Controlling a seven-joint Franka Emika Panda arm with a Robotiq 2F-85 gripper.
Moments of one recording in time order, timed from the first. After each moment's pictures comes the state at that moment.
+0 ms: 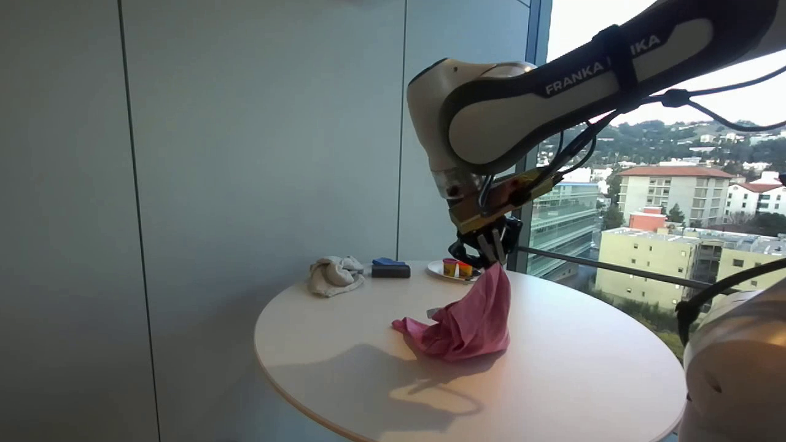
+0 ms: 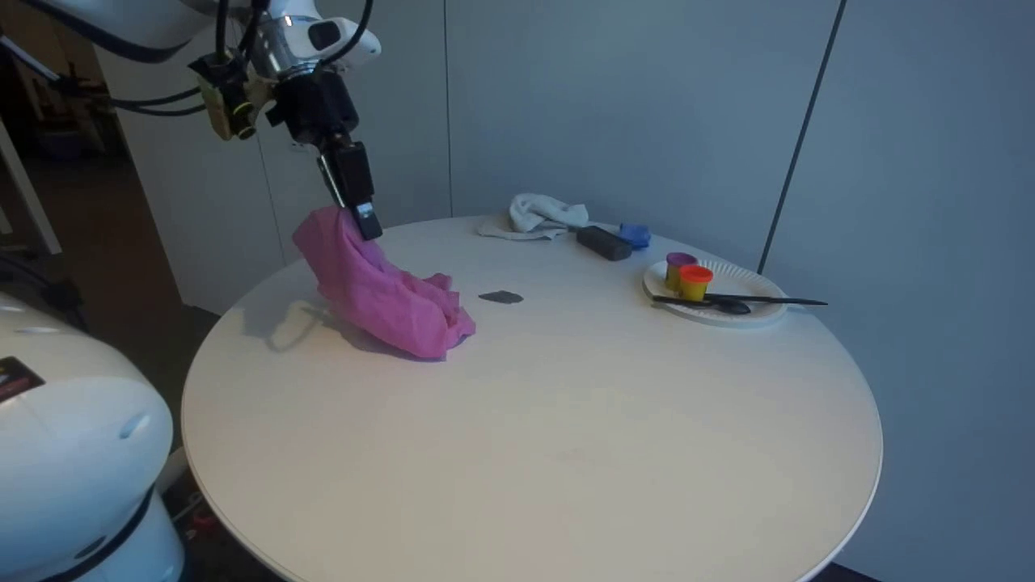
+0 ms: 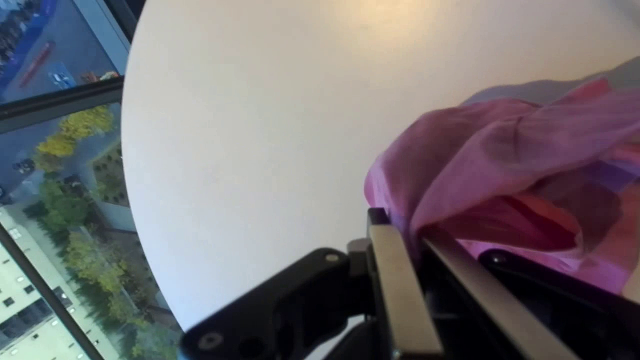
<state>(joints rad) -0.05 -0.65 0.28 -2.51 -0.32 1.68 0.80</state>
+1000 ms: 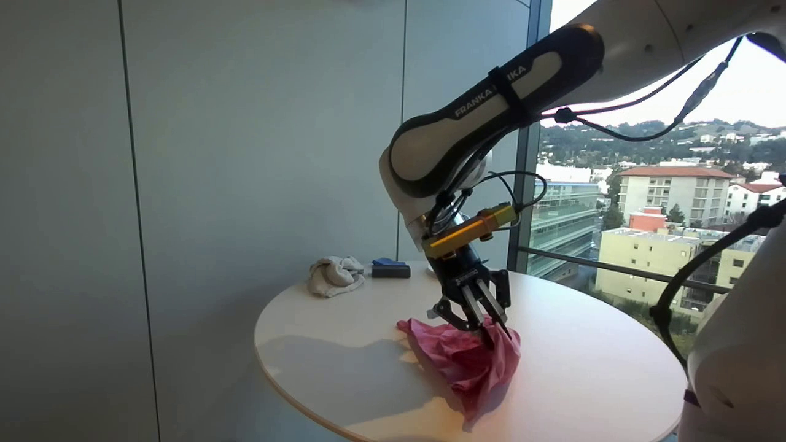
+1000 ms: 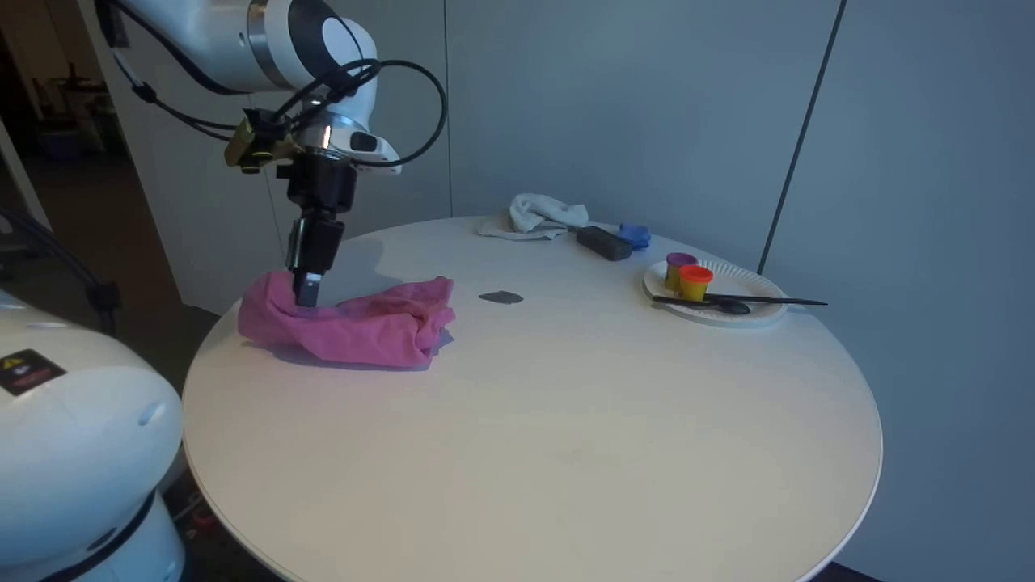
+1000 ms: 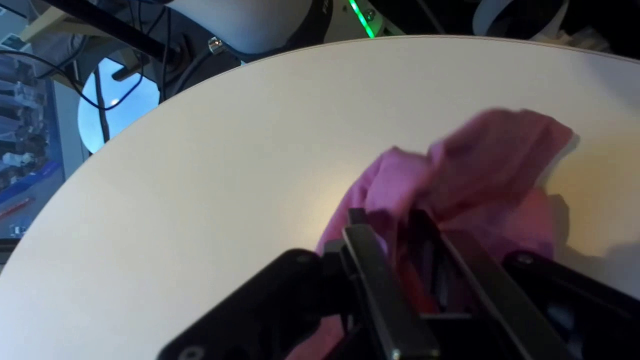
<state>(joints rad) 0.02 -0.33 0.19 -2.43 -0.03 1.52 0.67</state>
